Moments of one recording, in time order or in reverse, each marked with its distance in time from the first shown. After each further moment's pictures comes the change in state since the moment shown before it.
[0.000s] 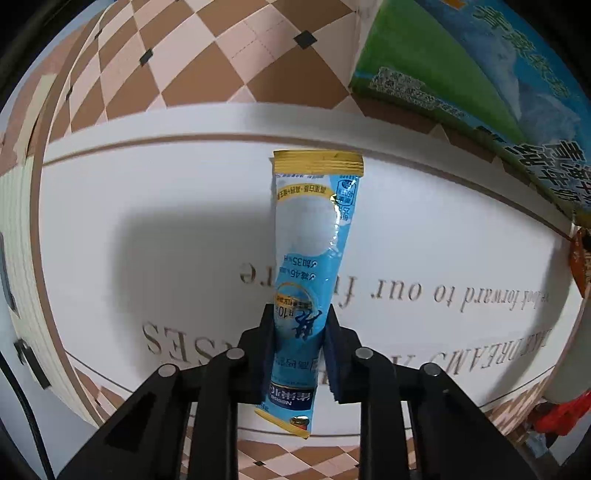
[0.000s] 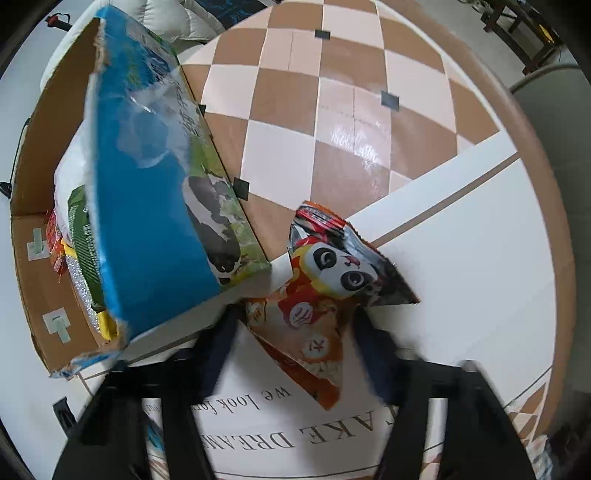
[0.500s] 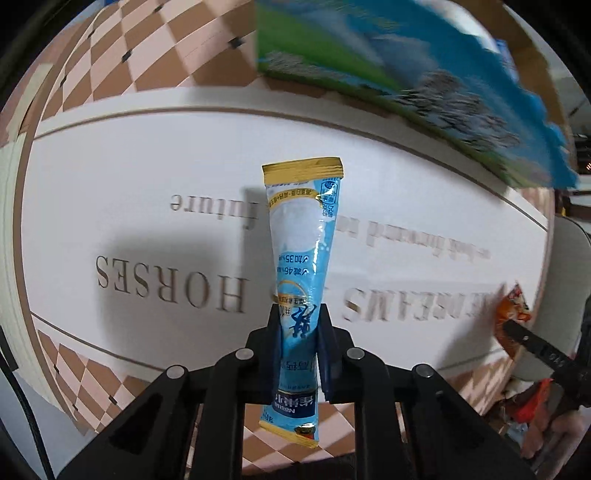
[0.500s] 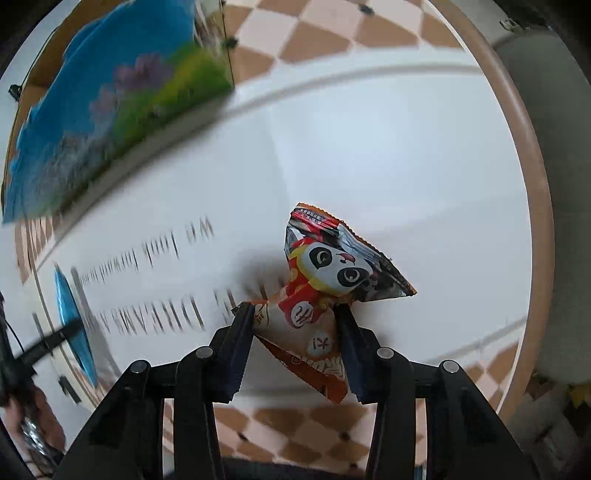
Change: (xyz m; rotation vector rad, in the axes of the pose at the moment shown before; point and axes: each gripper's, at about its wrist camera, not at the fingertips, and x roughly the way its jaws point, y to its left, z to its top) left arm -0.038 -0.045 -0.068 0.032 -0.060 -0.144; right arm -0.002 -0.050 -0.122 -0.226 0.112 -0.080
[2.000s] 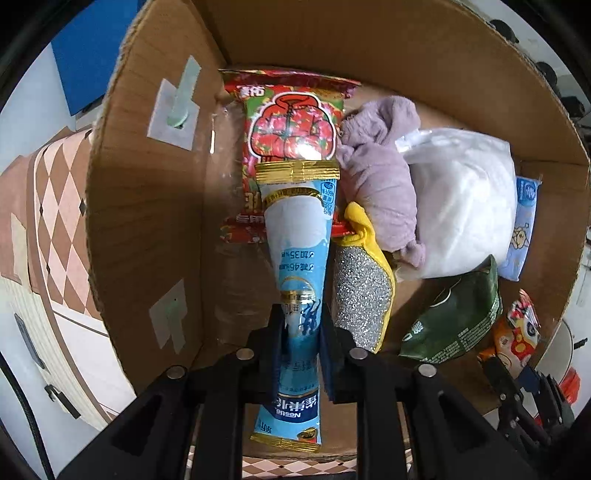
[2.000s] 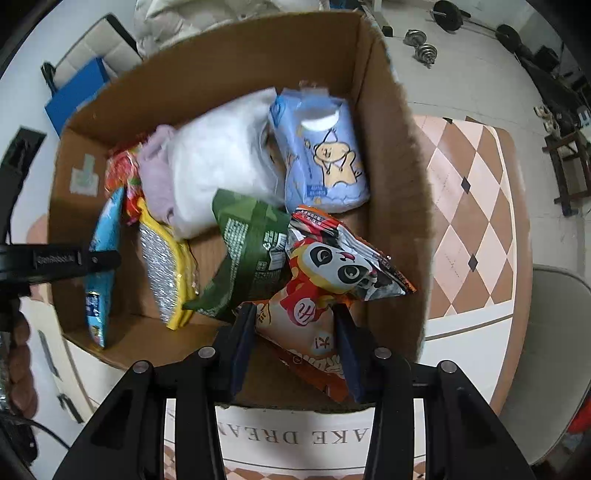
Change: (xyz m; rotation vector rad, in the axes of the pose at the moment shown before) left arm -0.035 -0.079 0.243 0.024 0.136 0.111; right arm -0.075 0.145 0.197 -0.203 -0.111 -0.085
